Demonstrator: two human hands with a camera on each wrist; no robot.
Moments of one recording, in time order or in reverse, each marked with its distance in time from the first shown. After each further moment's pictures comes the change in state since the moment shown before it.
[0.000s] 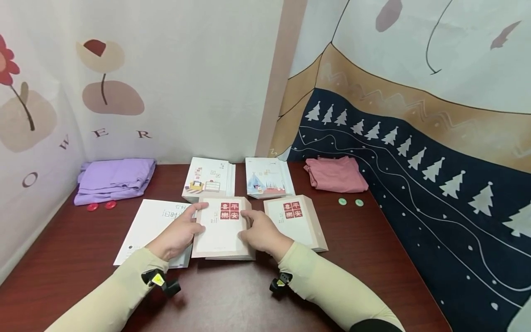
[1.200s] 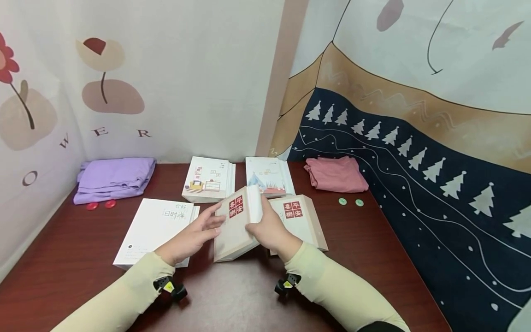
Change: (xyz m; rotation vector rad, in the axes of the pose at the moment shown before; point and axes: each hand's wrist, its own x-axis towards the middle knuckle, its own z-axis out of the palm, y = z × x) left_hand -0.003 -0.008 0.017 0.201 -0.156 0.230; right_hand -0.008 -0.009 -0.019 0.229 0.071 0.040
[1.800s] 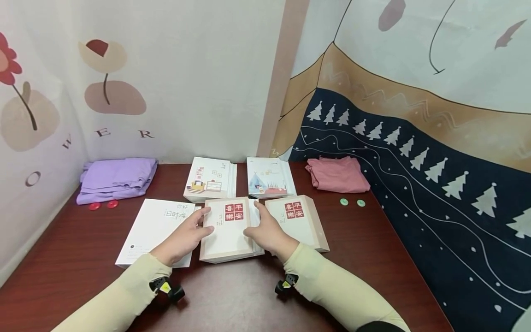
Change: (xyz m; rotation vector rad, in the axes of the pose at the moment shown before) left_hand -0.002 0.004 -0.008 0.126 0.155 -0.224; right_hand 0.008 0.021 0.010 -0.084 -0.027 0.048
